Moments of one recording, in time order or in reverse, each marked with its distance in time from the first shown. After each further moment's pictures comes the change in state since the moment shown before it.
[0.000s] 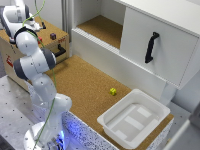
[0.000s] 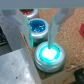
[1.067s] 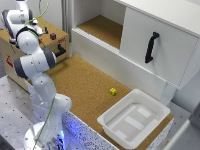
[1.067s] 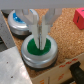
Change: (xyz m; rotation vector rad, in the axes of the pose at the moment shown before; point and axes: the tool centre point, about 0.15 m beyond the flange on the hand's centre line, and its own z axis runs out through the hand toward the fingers) arm 0.007 0.020 0.035 0.013 -0.014 0.045
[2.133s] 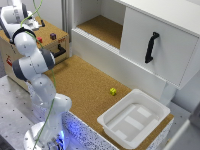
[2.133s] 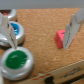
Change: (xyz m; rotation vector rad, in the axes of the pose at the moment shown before) arm 0.011 0.046 -0.042 -0.163 0.045 -0.085
